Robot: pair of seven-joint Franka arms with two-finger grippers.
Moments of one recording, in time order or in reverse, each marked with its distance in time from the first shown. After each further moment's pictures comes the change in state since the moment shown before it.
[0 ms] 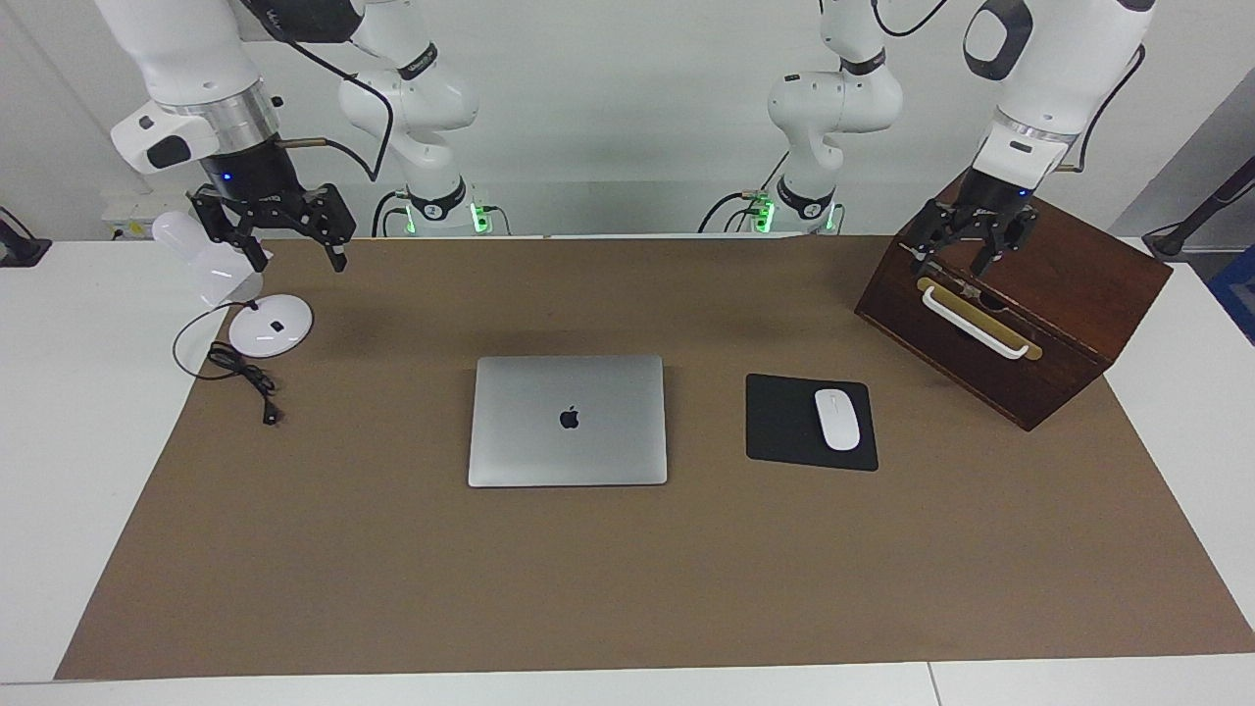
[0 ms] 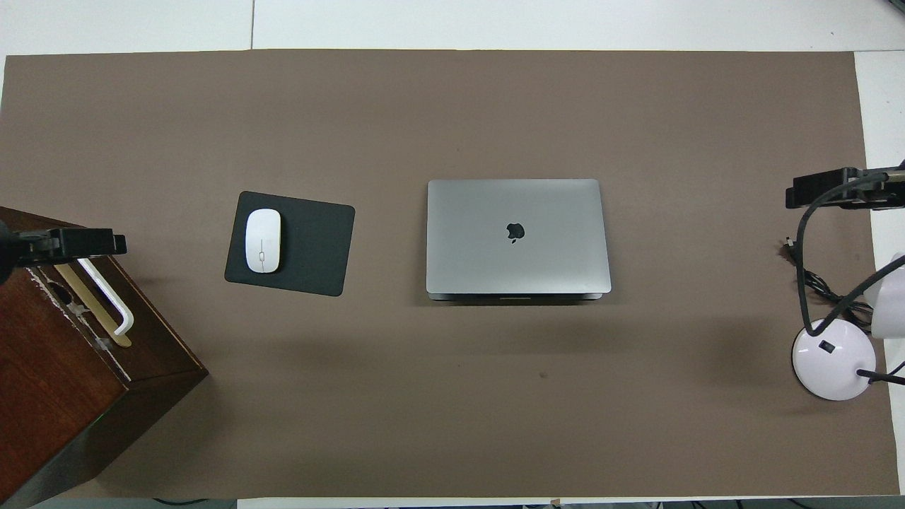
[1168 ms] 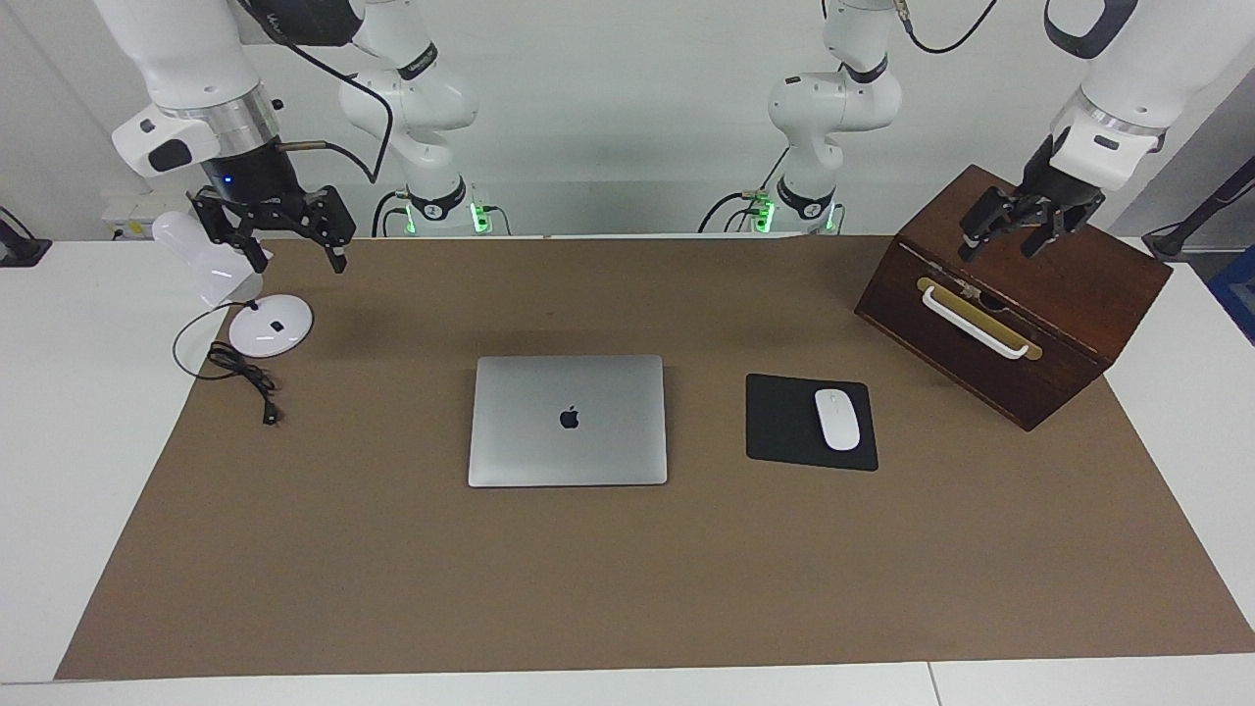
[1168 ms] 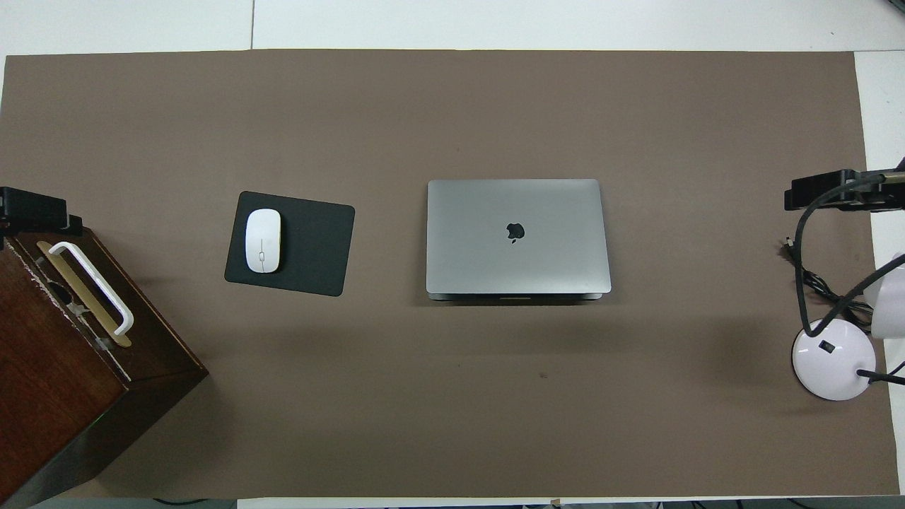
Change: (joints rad) left arm 0.051 0.193 -0.010 0.314 0.028 -0.282 0.001; right arm 0.000 0.000 0.001 -0.007 -0.001 -0.001 0.000
